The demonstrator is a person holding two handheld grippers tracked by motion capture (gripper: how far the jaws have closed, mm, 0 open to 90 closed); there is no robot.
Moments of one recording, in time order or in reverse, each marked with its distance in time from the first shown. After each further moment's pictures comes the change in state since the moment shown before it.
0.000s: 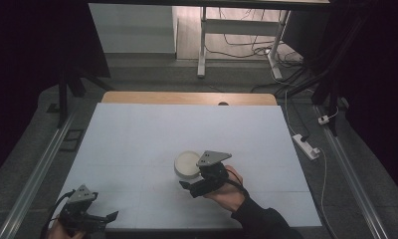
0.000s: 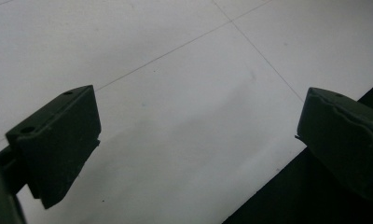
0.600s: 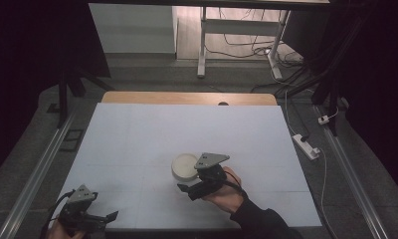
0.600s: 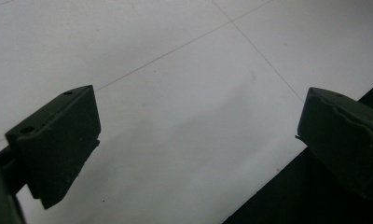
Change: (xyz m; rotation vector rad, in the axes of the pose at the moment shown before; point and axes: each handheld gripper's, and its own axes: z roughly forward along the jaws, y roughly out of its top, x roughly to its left) left arm 0.001 0.000 0.000 -0.006 -0.003 -0.003; right arm 0.006 0.000 0.001 0.002 0.021 -0.010
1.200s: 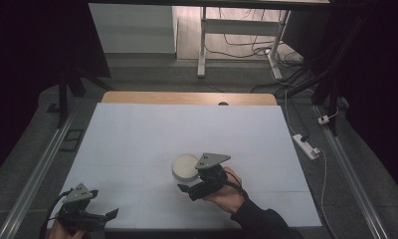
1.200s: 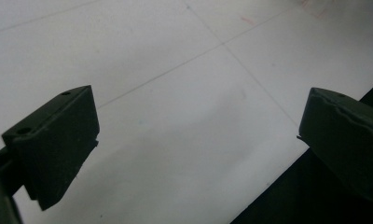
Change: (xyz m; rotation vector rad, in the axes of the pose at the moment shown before) left arm -0.002 0.005 -0.005 -0.068 -0.020 0.012; right arm 0.000 0.000 -0.002 -0.009 0.013 0.002
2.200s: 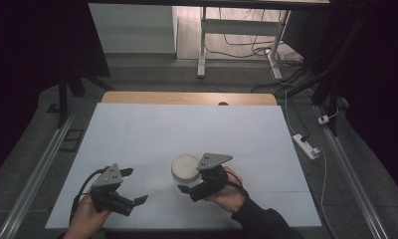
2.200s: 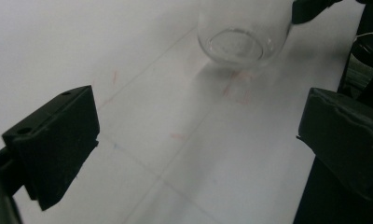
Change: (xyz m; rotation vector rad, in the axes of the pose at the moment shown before) left arm -0.033 0.081 0.034 -0.124 -0.176 0.296; right arm 0.000 0.000 -0.004 -0.029 0.040 -0.016
